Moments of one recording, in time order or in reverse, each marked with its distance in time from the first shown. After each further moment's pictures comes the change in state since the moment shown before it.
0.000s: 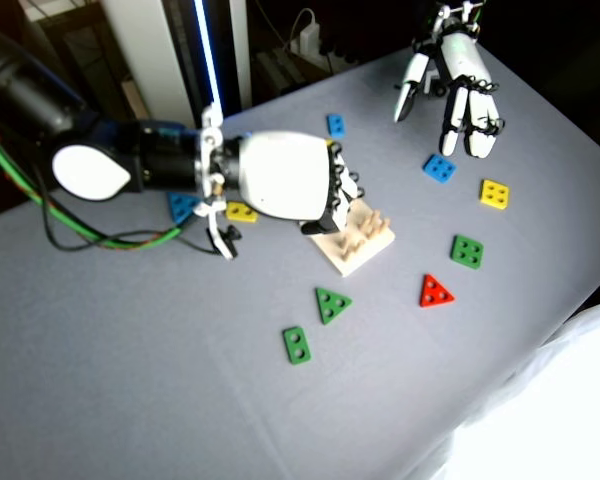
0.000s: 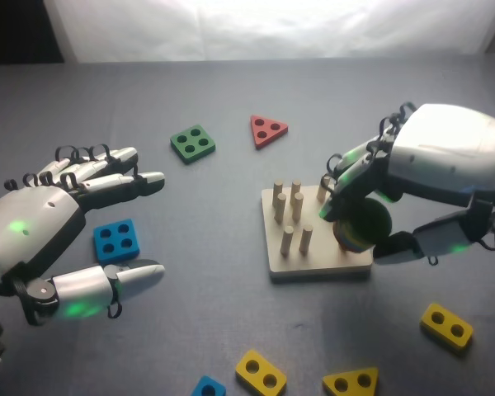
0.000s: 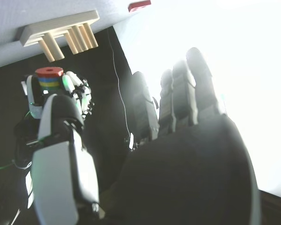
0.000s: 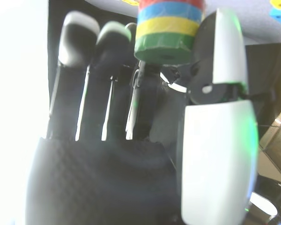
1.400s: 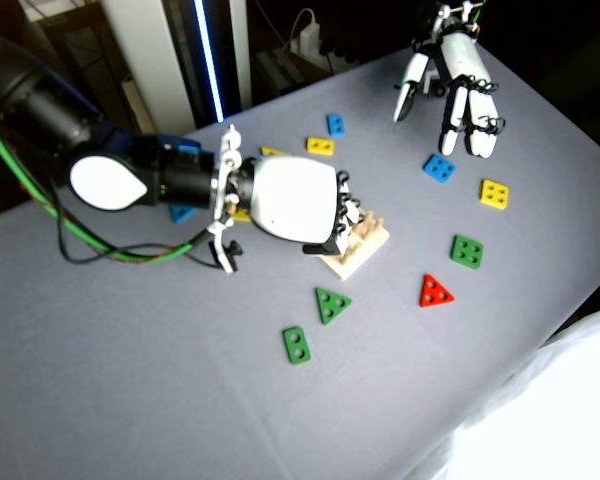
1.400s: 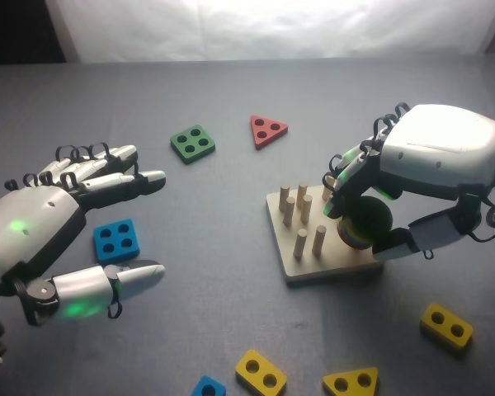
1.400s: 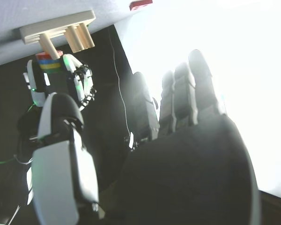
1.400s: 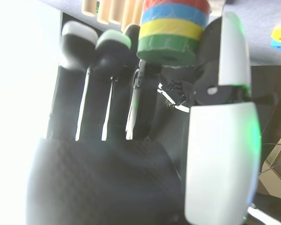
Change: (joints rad) left arm 0.000 0.000 0.000 0.003 0.000 -0.011; right arm 0.023 -0.034 0.054 -0.015 -0.087 0.006
